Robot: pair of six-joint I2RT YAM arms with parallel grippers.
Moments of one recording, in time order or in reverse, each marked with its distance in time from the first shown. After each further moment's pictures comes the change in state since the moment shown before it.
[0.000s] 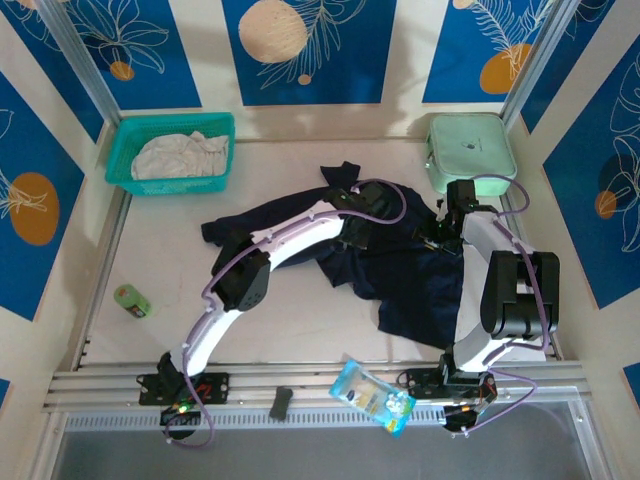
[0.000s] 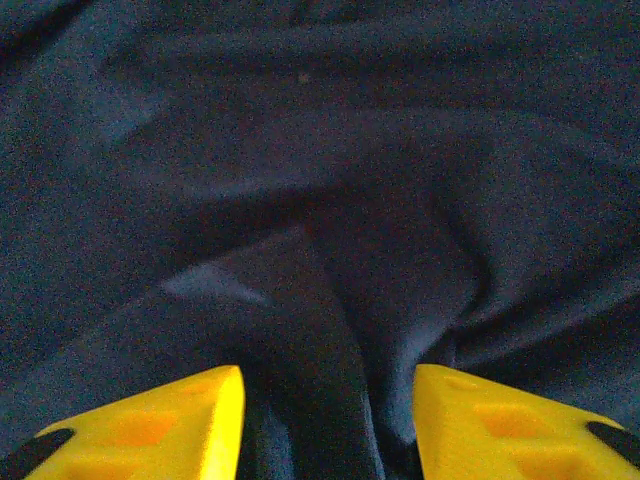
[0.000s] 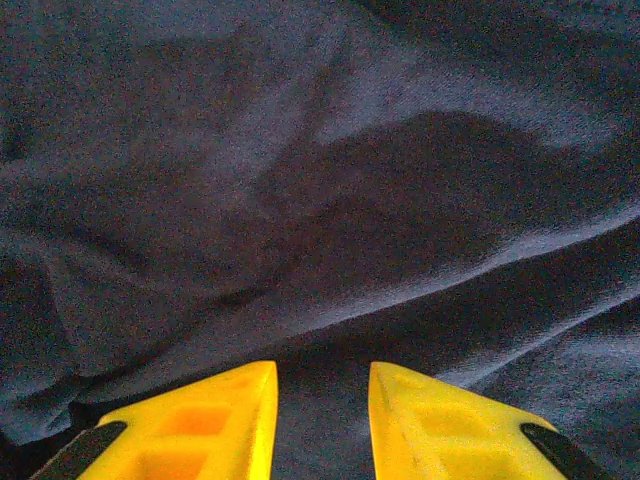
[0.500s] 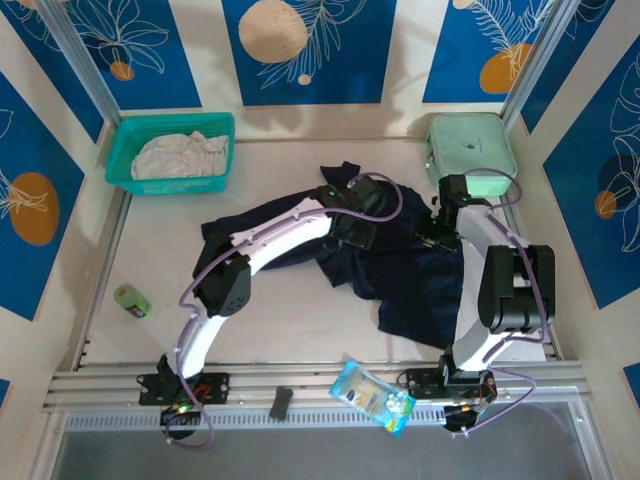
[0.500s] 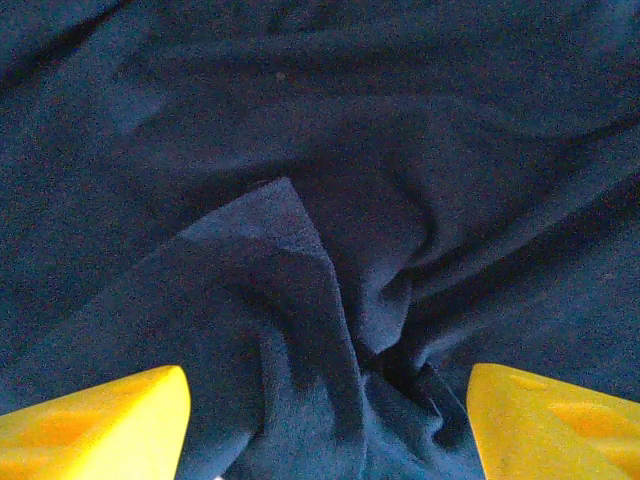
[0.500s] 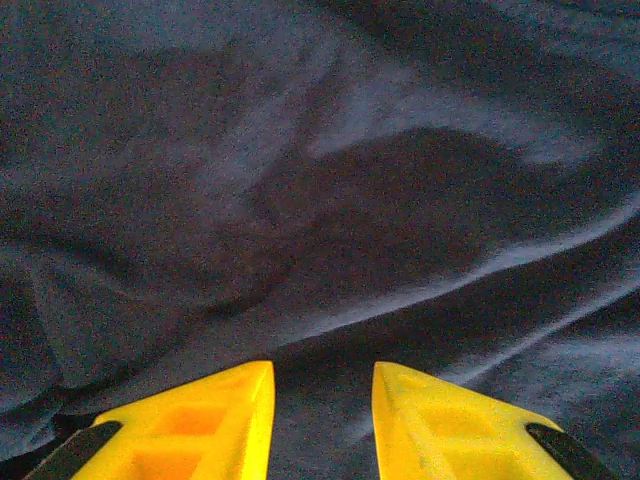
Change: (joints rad) left arm 0.000 -0.128 -0.102 0.009 0.084 0.023; right arm 0.020 0.014 0.046 -0.045 0.060 0.000
